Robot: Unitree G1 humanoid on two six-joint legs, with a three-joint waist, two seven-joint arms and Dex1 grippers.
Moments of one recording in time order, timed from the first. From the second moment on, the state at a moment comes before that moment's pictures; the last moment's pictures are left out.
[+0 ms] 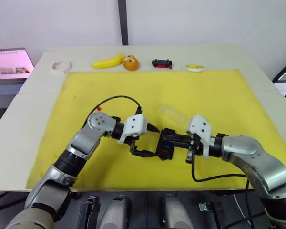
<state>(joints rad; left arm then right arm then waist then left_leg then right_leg) -0.62 0.47 -0.38 0.03 -0.20 0.21 -1.28 -0.20 -0.72 0.06 -0.55 0.45 0.70 0.80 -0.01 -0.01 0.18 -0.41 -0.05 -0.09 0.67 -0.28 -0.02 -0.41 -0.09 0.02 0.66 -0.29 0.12</state>
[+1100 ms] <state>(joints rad) 0.04 0.72 0.39 -0.26 -0.58 0.68 -1.00 0.14 -0.97 -0.62 -0.43 0.58 0.74 0.90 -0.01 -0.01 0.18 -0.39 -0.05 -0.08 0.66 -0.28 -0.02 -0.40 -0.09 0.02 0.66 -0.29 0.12</state>
